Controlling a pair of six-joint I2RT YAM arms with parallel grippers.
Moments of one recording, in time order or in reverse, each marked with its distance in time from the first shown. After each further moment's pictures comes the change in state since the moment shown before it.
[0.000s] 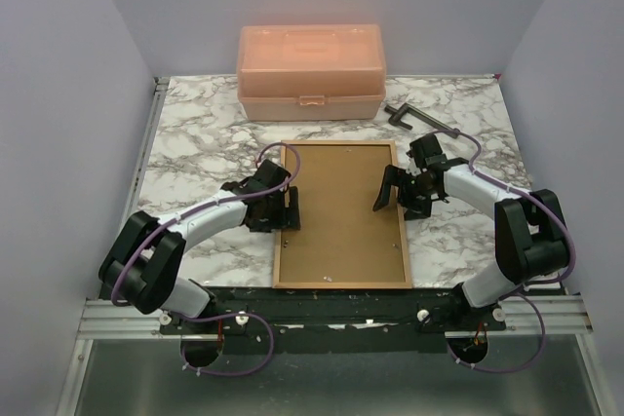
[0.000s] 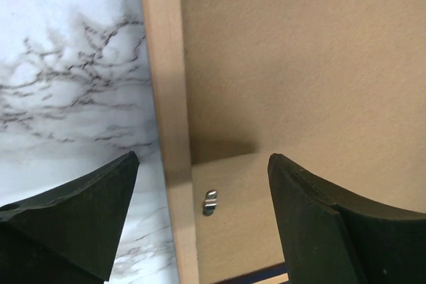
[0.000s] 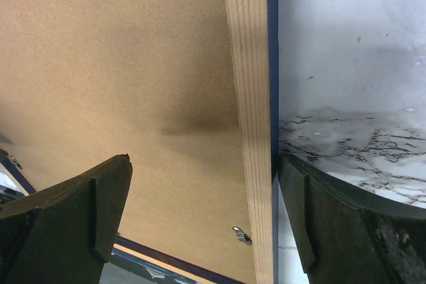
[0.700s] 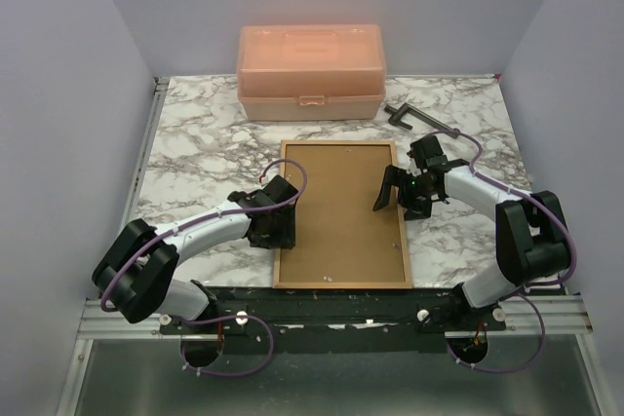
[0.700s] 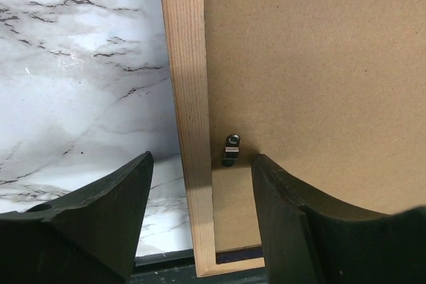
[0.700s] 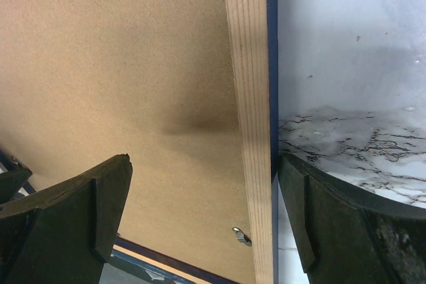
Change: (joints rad) left arm -0.138 -0.064 -0.039 -0.159 -0.114 -0.061; right arm 0.000 -0.010 -0.014 0.015 0.001 -0.001
